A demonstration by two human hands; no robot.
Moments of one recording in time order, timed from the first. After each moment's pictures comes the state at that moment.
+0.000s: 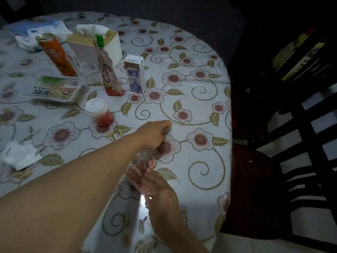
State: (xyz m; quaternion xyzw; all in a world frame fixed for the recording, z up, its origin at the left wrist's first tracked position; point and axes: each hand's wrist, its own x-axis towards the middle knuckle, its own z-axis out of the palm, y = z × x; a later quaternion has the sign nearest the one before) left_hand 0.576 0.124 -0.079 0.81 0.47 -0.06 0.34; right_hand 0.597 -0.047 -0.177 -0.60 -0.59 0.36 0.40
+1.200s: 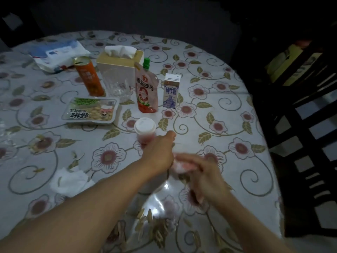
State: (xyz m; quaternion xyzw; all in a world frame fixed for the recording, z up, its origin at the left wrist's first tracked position) left_hand 0.455 0.156 -0.069 0.84 0.44 0.04 0.32; right_hand 0.557 0.033 -0.072 -0.64 -0.47 0.40 0.46
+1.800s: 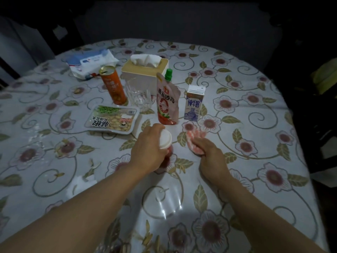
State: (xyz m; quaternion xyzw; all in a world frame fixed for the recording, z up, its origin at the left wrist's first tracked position) left_hand 0.427 0.212 -0.068 0.78 0.57 0.13 0.23; right_hand 0.605 0.152 -0.151 -0.72 -0.56 0.21 0.35
